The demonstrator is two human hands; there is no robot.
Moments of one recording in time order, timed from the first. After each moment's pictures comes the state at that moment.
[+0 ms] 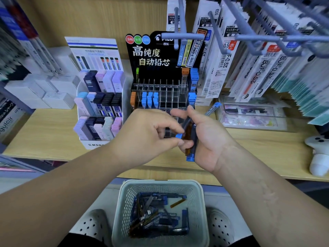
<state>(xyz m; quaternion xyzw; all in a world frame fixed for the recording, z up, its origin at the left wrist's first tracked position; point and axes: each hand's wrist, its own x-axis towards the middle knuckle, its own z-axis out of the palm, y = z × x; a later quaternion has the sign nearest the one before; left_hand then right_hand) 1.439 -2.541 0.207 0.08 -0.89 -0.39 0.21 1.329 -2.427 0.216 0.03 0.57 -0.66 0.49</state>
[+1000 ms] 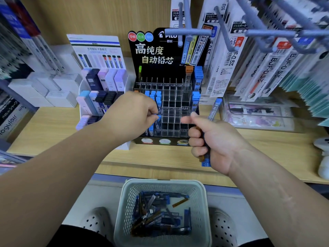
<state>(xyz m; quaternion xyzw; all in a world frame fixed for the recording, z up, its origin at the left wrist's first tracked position) 1.422 -2.599 0.206 0.12 -0.97 -0.13 0.16 1.313 -2.413 0.204 -0.01 0.60 -0.63 0.49</state>
